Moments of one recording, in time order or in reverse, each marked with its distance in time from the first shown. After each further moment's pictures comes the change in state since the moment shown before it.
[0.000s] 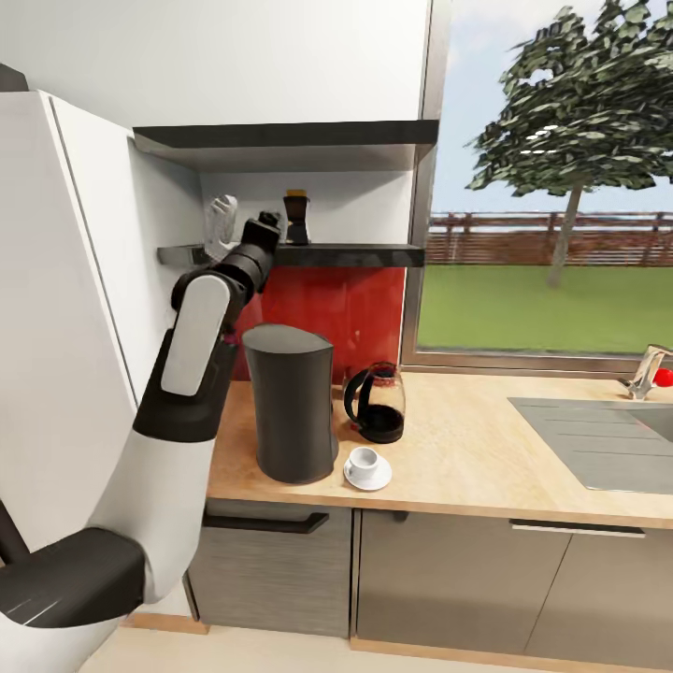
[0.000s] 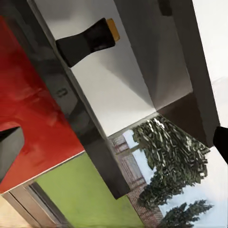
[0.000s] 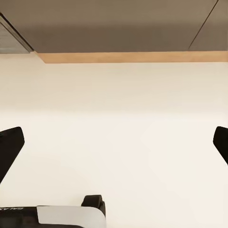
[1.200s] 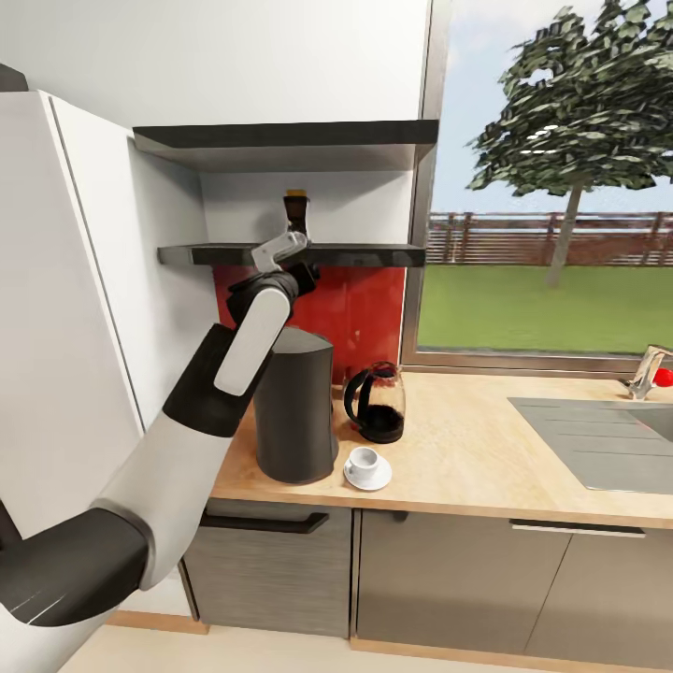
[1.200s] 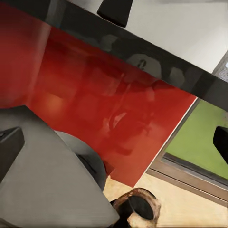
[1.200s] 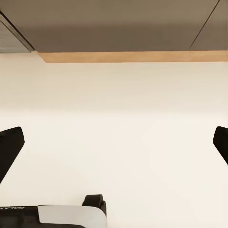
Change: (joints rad) left arm -0.051 0.003 -0.177 0.159 -0.319 0.444 0.128; right arm 0.000 0.000 0.001 0.003 0.000 0.000 0.001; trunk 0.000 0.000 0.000
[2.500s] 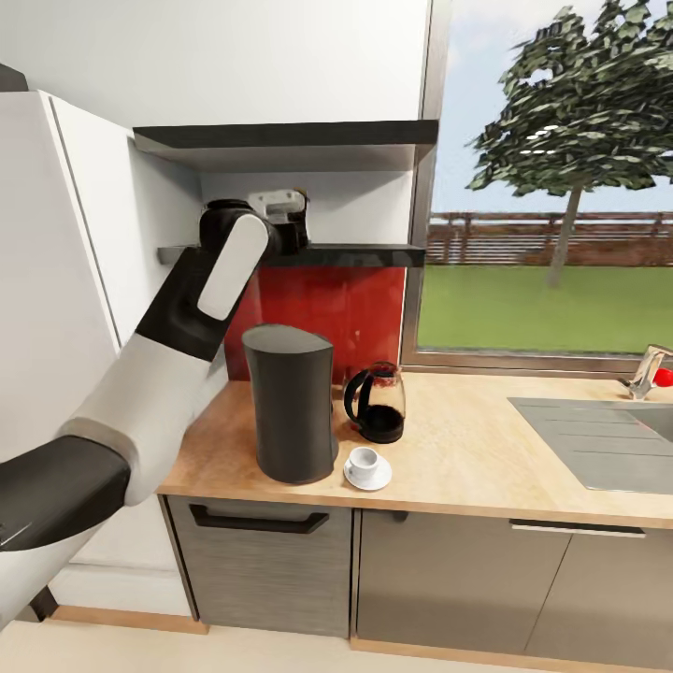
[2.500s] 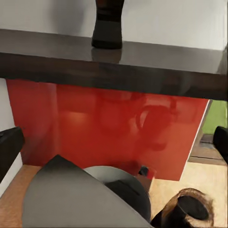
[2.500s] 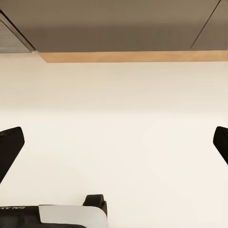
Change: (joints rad) left arm -0.259 0.062 0.031 0.207 -0.133 0.334 -0.218; right arm 0.000 0.001 0.000 0.001 0.000 0.000 0.000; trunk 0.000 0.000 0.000
